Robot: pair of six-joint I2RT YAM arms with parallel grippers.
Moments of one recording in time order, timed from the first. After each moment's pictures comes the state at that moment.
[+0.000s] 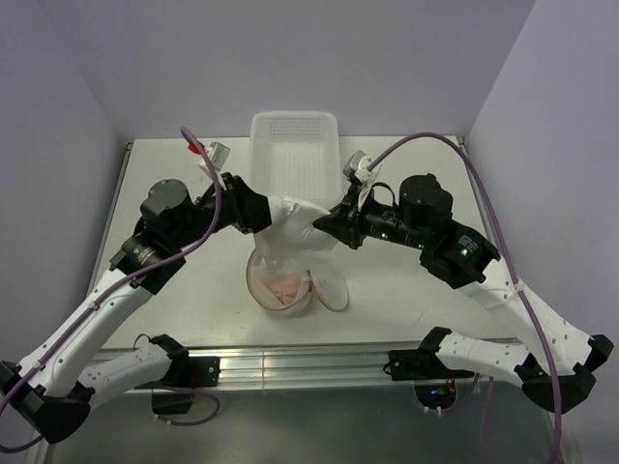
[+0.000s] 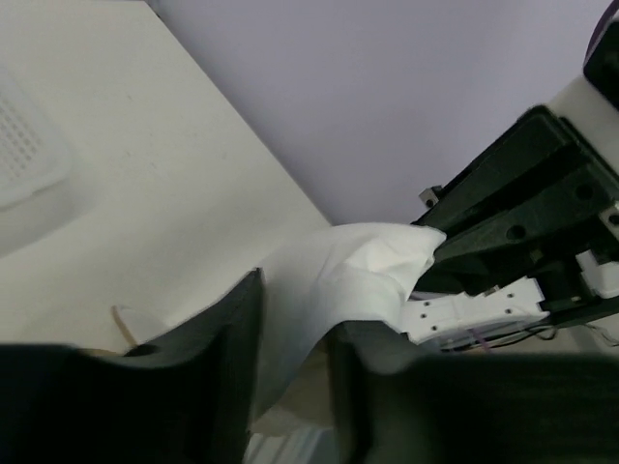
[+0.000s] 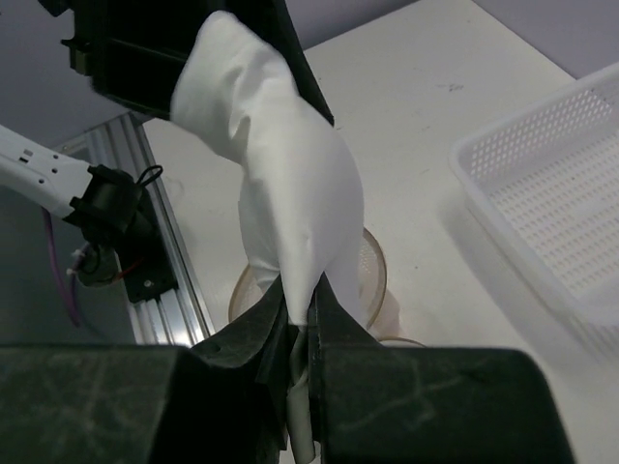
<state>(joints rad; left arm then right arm) -0.63 0.98 1.08 -0.12 0.39 -0.69 0.79 1.00 1.24 -0.44 -0.32 0.04</state>
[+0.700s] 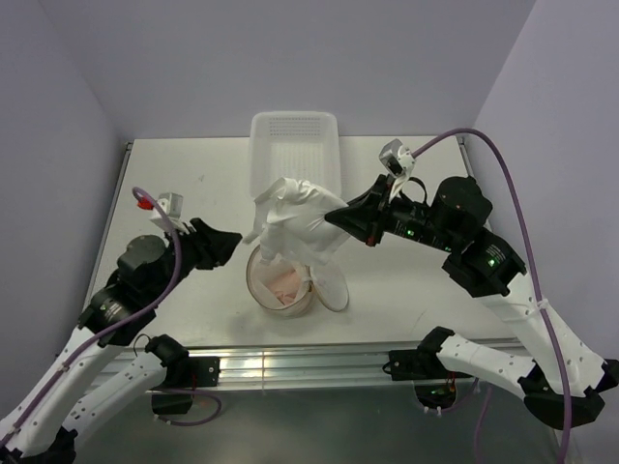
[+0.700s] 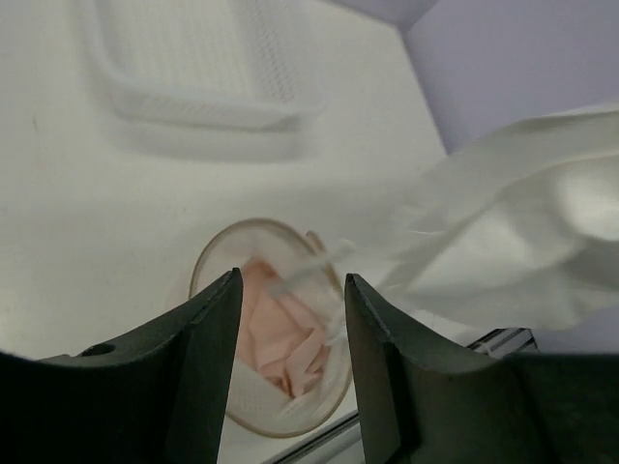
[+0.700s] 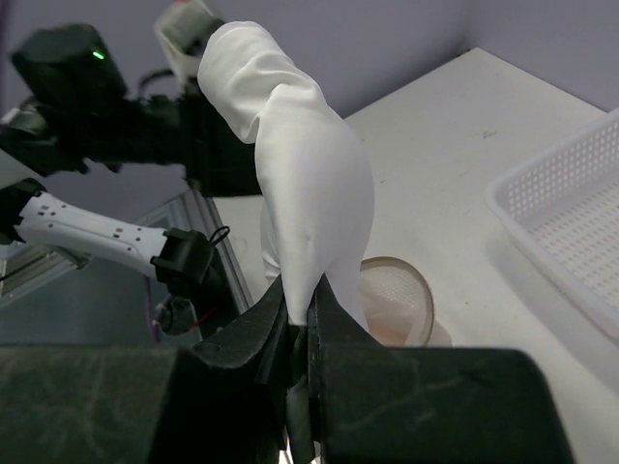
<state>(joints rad) -0.63 0.58 0.86 -0.44 -0.10 -0.65 0.69 0.92 1.26 -0.38 -0.42 0.26</state>
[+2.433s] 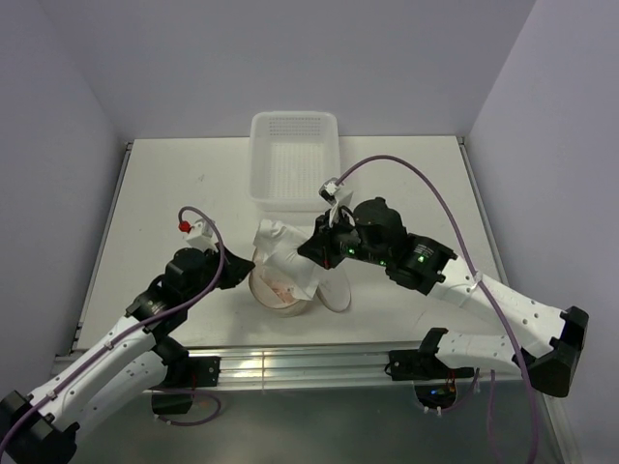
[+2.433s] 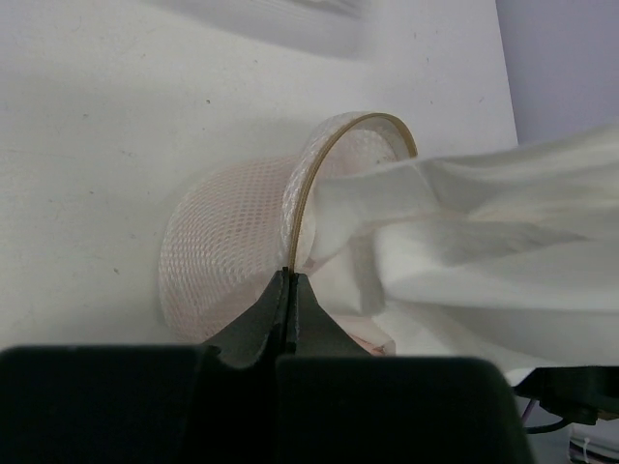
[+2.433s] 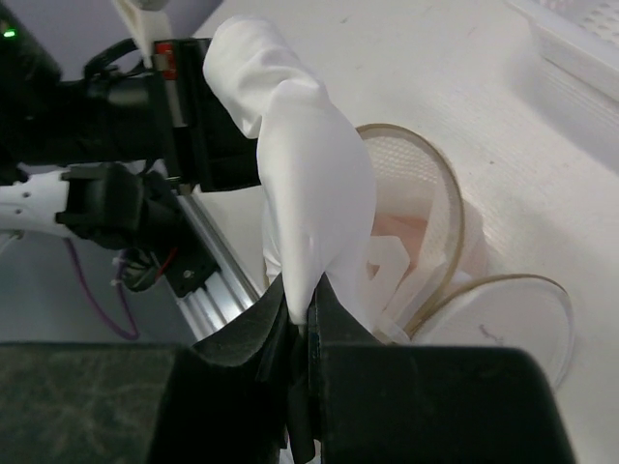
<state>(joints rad) -0.63 0.66 0.45 -0.18 -0.03 -0.81 0.90 1.06 1.04 -0.35 -0.14 0.39</state>
